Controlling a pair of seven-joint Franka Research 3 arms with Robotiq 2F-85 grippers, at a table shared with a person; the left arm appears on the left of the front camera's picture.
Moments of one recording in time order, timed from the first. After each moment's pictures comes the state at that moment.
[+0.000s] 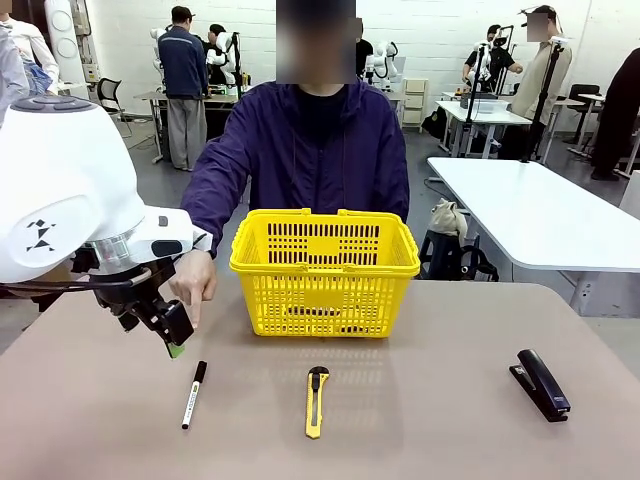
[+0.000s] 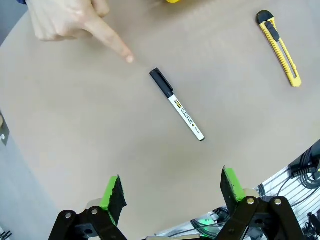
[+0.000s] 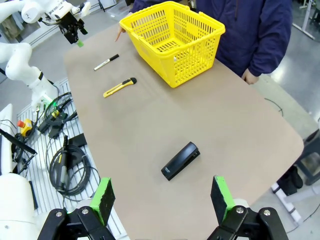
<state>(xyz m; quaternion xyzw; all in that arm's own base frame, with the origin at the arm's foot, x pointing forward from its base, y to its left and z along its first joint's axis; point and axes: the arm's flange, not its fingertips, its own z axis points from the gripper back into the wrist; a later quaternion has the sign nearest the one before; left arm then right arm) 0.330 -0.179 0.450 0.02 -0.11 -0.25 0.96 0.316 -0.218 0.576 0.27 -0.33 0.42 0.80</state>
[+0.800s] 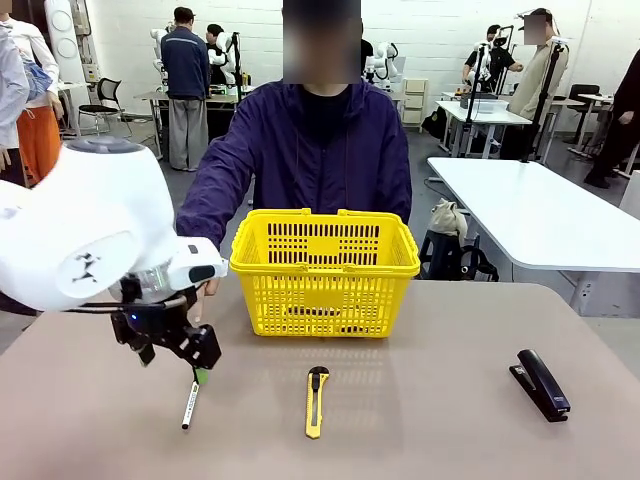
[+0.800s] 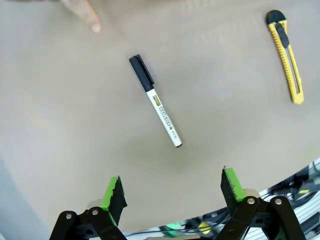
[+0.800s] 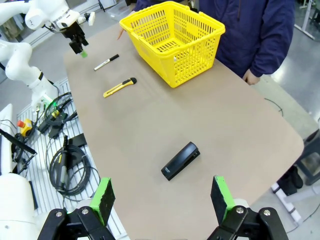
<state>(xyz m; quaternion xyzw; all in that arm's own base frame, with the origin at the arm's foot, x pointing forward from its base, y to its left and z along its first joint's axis) 0.329 -0.212 0.403 0.01 -0.07 -0.15 0.99 0.316 -0.218 0.576 0.27 -0.33 0.42 0.80</state>
